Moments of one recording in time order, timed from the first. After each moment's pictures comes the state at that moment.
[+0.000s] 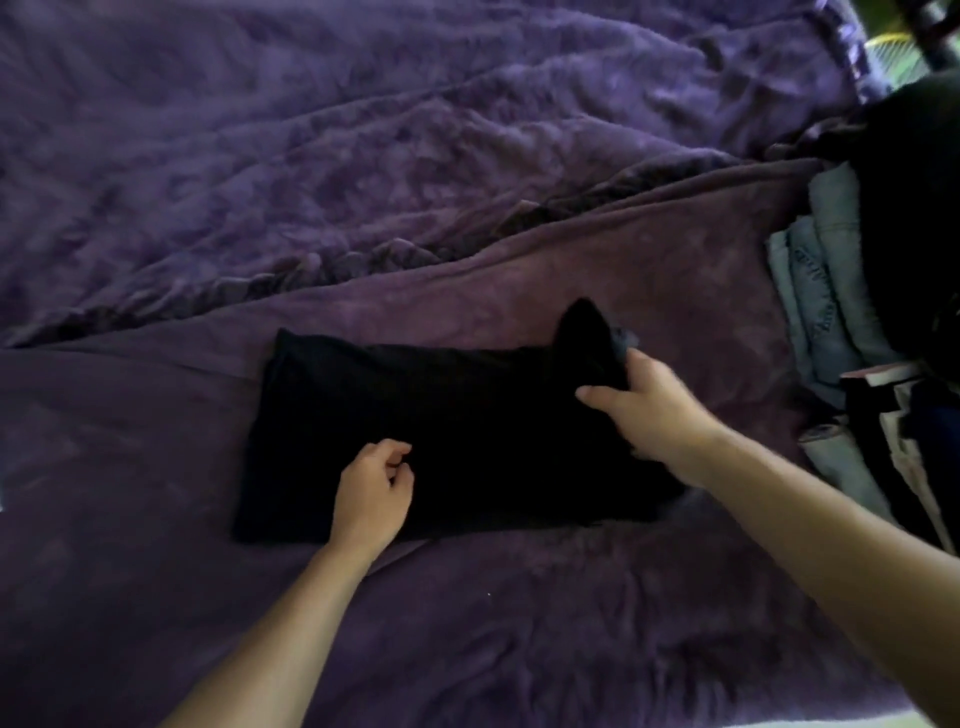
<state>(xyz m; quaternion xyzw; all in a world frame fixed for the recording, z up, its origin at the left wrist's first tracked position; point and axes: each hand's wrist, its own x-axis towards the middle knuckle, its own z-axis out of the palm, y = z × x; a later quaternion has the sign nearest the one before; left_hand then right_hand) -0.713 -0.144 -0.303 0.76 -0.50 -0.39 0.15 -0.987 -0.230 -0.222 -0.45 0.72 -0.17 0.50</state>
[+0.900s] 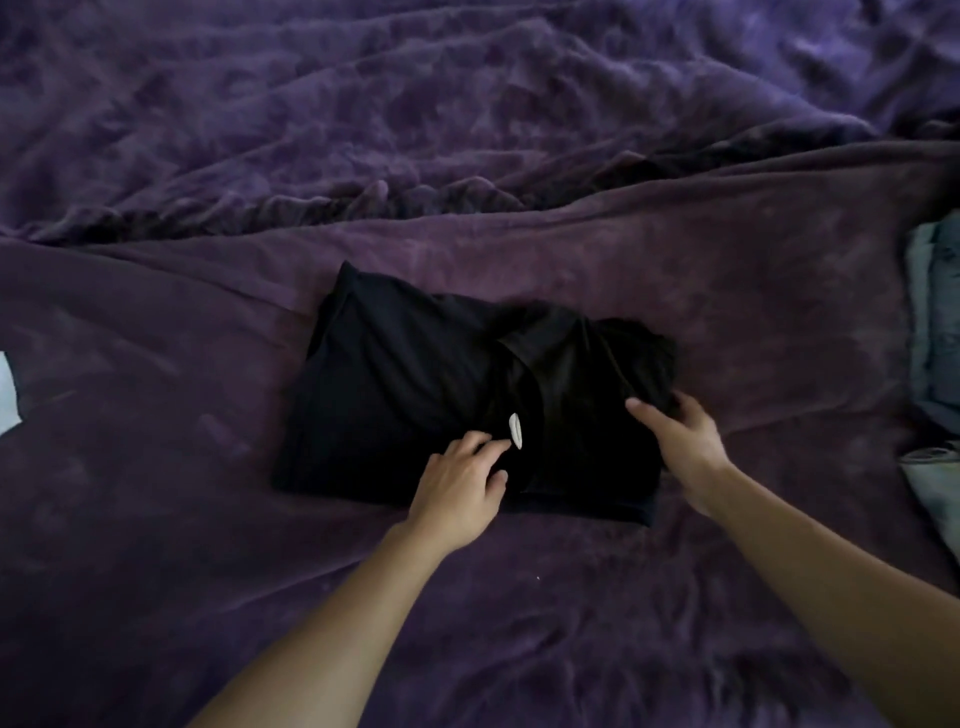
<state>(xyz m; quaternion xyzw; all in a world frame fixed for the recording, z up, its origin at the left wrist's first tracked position) -0.716 -0.119 -0.350 0.64 -0.66 -0.40 0.03 -0.969 -0.196 -0.343 -0.29 0.77 -0.20 0.53</state>
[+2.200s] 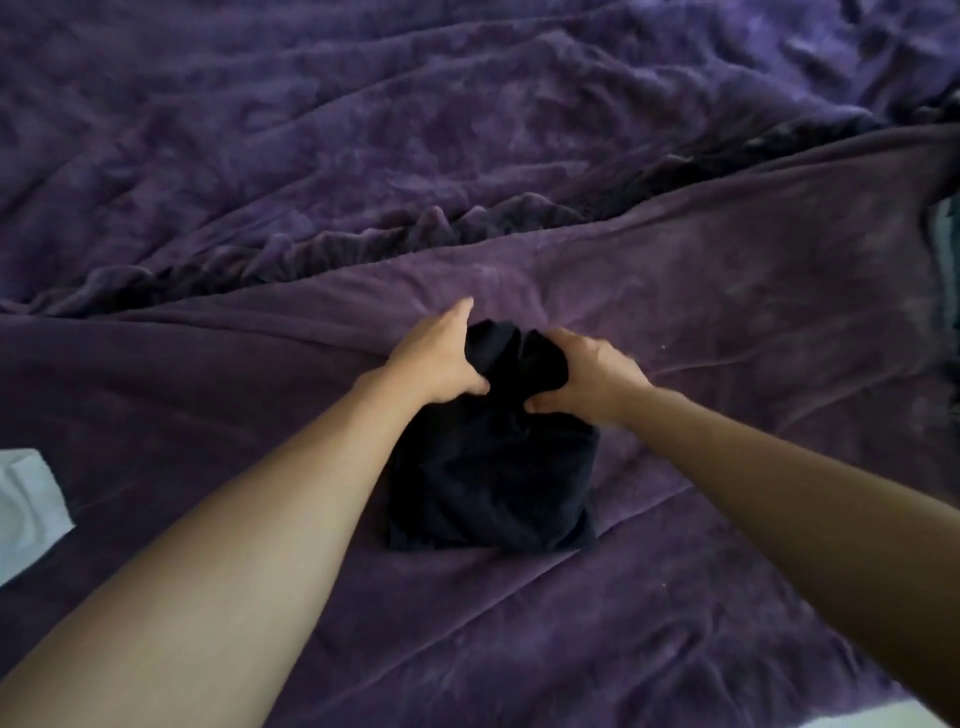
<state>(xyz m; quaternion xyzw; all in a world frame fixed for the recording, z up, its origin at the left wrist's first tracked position) -0.551 -0.279 -0.322 0.62 -0.65 -0.44 -0.04 -0.758 -0.260 -0.325 -0.67 0.65 0.09 0.35</state>
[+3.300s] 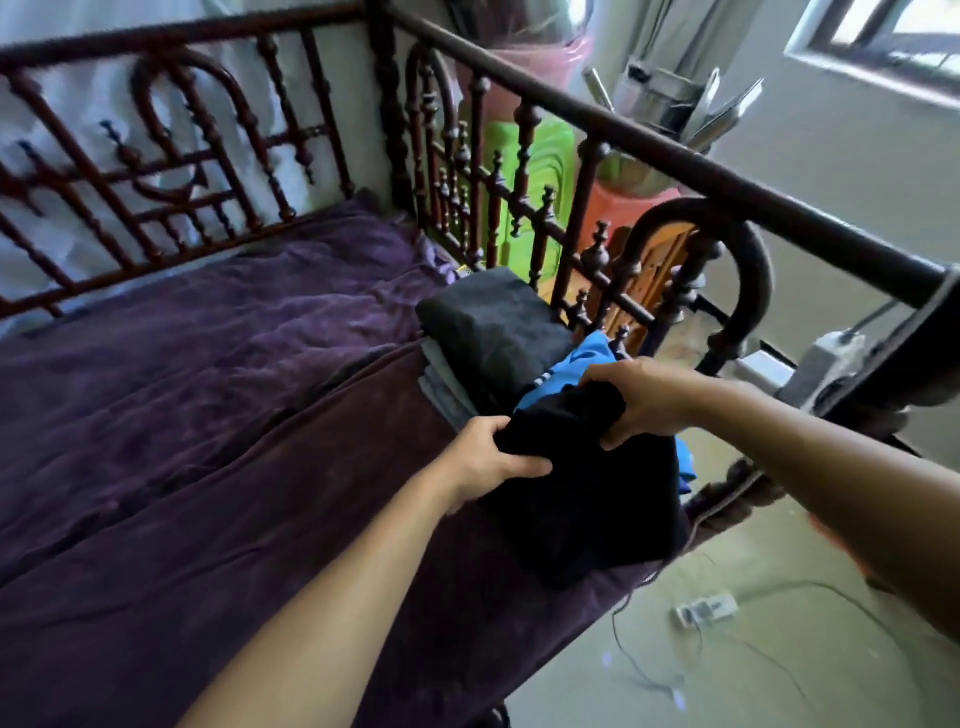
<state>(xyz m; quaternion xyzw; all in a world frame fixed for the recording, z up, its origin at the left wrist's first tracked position) -1.135 -0.120 -0.011 0.38 -0.62 -0.68 0.13 -1.360 -0.077 0.065 -0.67 0.71 0.10 0.19</state>
